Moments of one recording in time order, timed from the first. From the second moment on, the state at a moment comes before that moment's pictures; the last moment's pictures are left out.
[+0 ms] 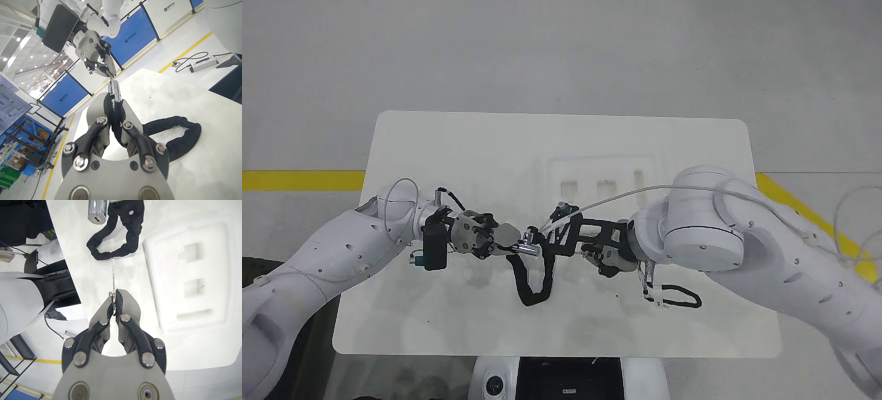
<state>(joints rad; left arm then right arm) 0.44 -0.77 -0.19 -1.14 1.76 -0.30 1.52 -0.43 -0.98 0.60 -2.02 -0.36 -0.15 1.50</state>
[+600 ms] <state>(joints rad) 0.46 -0.77 -0.22 -1.14 1.79 -0.28 1.54 -0.50 -0.95 0.65 -2.01 -0.34 -0.18 1.49</state>
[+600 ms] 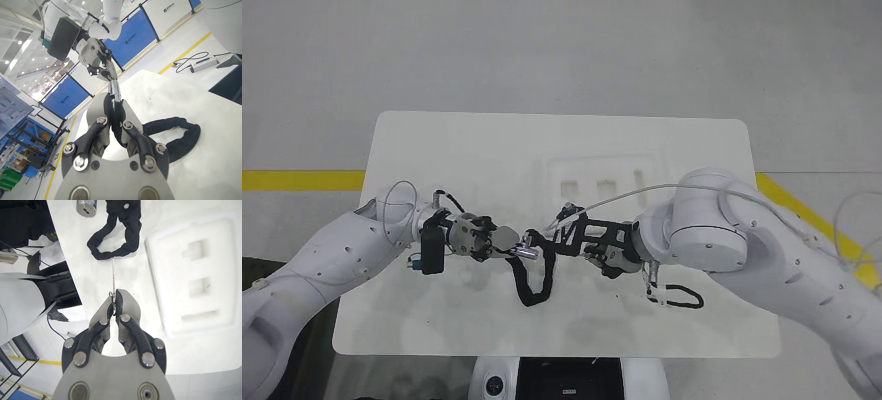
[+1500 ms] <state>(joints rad) 0.39 -0.81 -0.20 -1.14 1.75 -0.28 1.54 -0.66 -0.89 0.81 -2.05 -0.34 -0.30 1.37</state>
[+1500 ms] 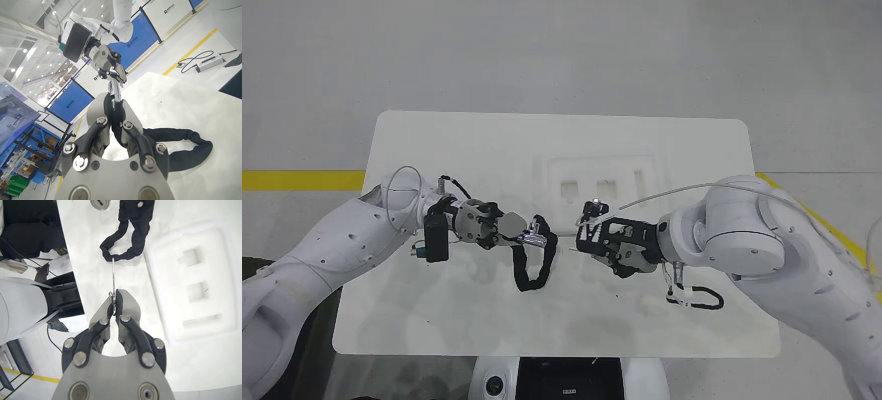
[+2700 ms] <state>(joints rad) 0.37 -0.89 -0.17 -1.06 1.80 -0.28 1.54 -0.53 -0.99 0.65 -2.01 -0.37 -0.24 1.30</state>
